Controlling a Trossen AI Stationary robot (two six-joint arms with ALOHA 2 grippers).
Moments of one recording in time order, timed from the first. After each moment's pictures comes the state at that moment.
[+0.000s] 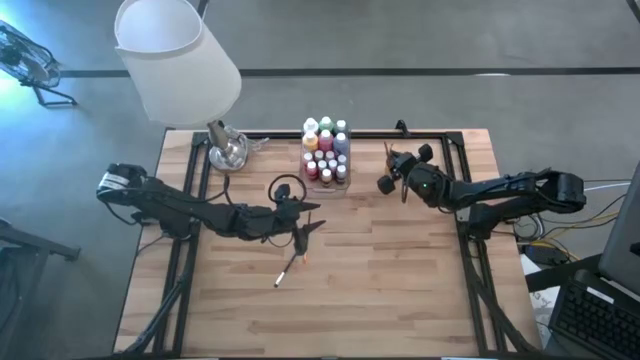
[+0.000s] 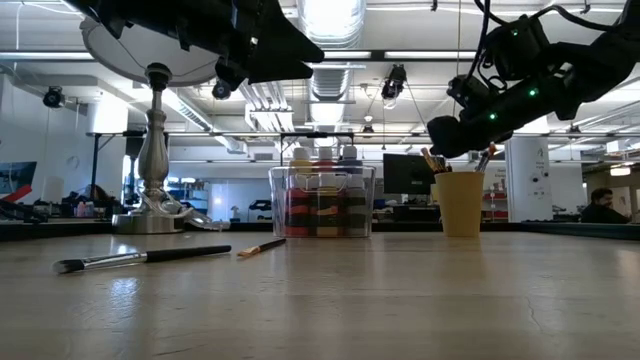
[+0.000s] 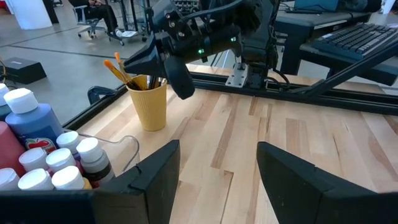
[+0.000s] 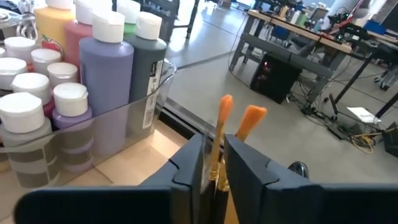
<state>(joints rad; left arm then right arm) -0.20 1.40 0.75 0.46 -0.51 -0.13 -0.33 1.23 0.32 0.62 0.68 -0.05</state>
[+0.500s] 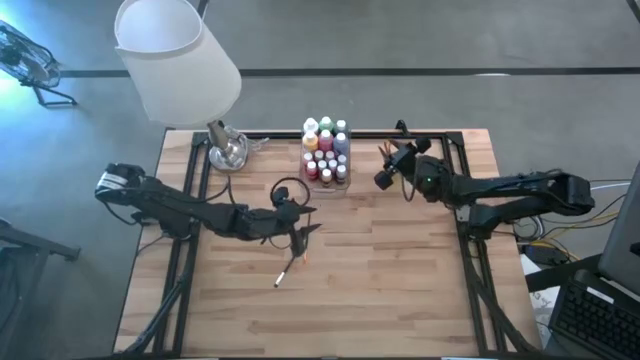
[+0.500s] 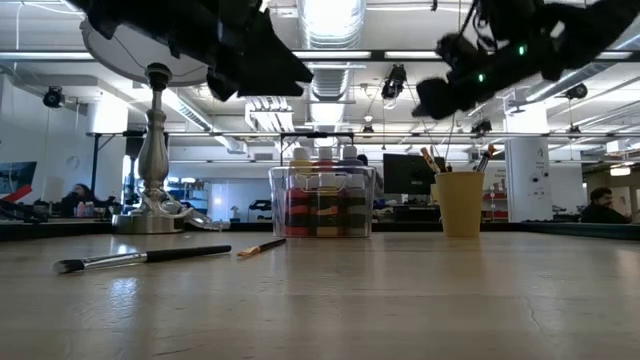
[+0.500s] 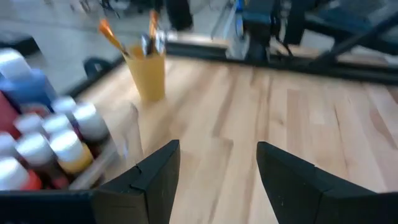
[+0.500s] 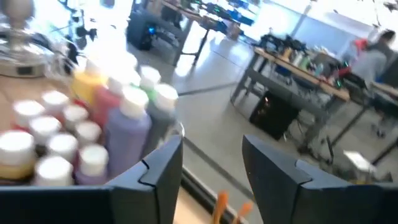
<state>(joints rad) -0.21 1.38 0.75 0.32 -0.50 -0.19 -0.28 1.14 0.47 0.50 0.68 -0.22</state>
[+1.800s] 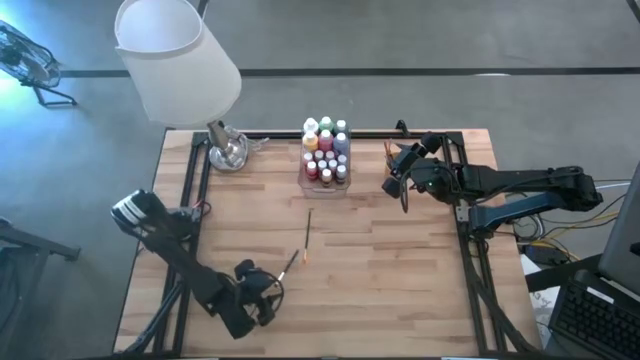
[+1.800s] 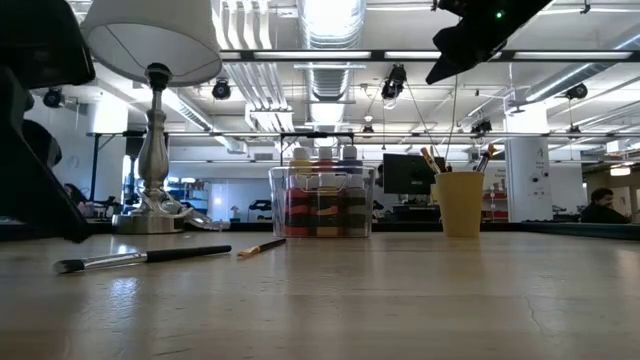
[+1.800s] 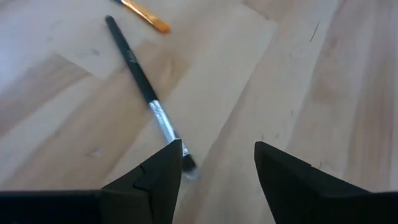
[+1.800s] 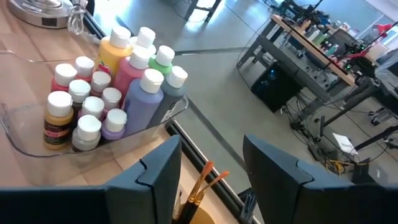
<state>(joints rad) -0.84 1.70 0.82 -0.24 -0.69 -1.29 -0.07 1.05 0.86 -0.36 0.84 -0.06</state>
